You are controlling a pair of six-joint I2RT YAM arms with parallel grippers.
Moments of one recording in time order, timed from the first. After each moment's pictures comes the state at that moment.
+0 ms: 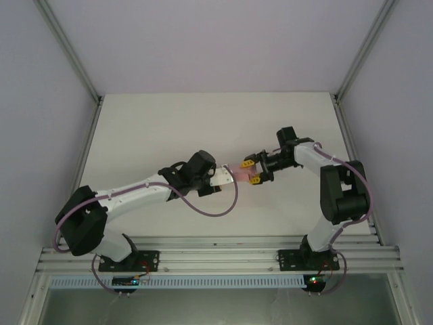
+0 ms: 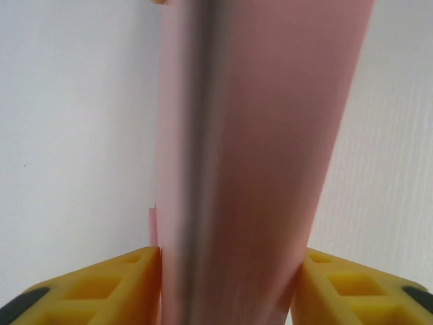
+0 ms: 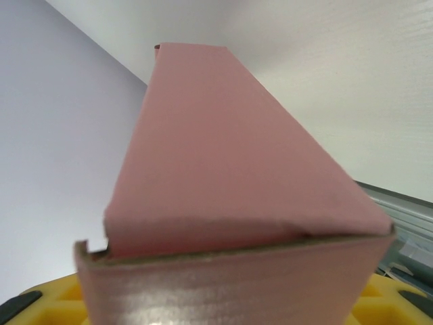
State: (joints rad) left arm -0.91 1.46 0.94 -0.29 -0.06 0.58; right arm 0.19 1.69 1.05 -0.72 -1.14 1.02
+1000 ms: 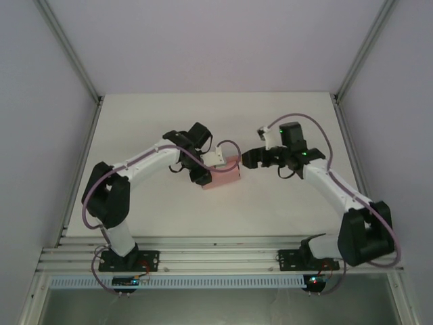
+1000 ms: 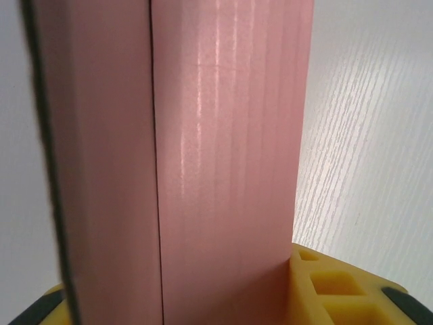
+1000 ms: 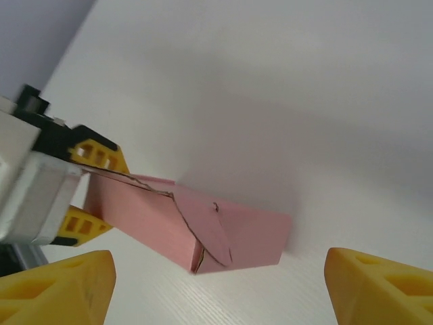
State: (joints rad) left arm -0.68 1.75 1.37 -0.92 0.24 0.58; right arm 0.32 1.36 0.96 -0.40 -0.55 0.09
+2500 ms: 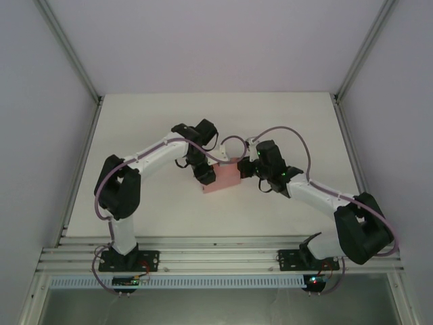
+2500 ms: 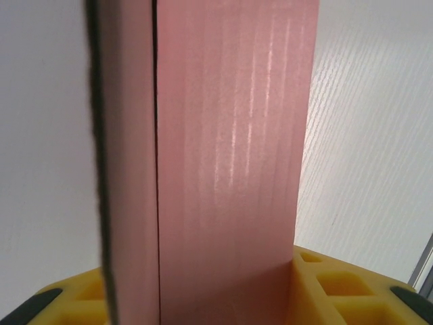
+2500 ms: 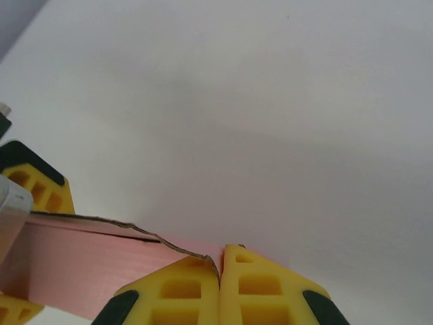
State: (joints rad) left arm -0.69 1.87 1.53 -1.06 0.25 0.51; right arm 0.55 1.36 0.70 0.06 -0.16 0.33
